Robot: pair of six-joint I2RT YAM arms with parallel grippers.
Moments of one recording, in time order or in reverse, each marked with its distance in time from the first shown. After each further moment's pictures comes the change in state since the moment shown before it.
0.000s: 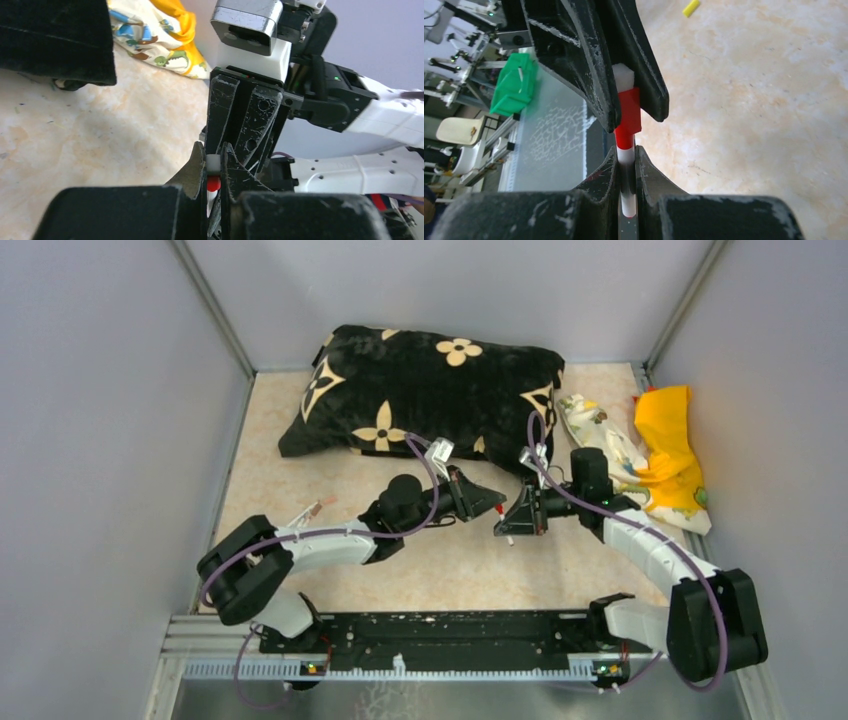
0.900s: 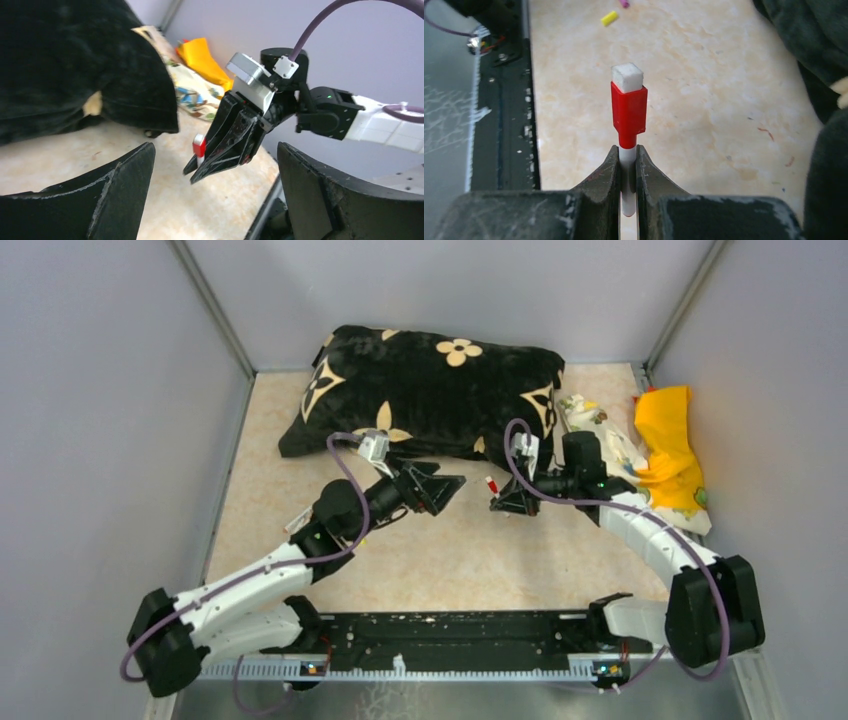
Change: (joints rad) left arm 0.093 -0.484 -0.062 -0.277 -0.158 0.219; right arm 0.053 0.056 0.140 -0.082 0.176 -0.411
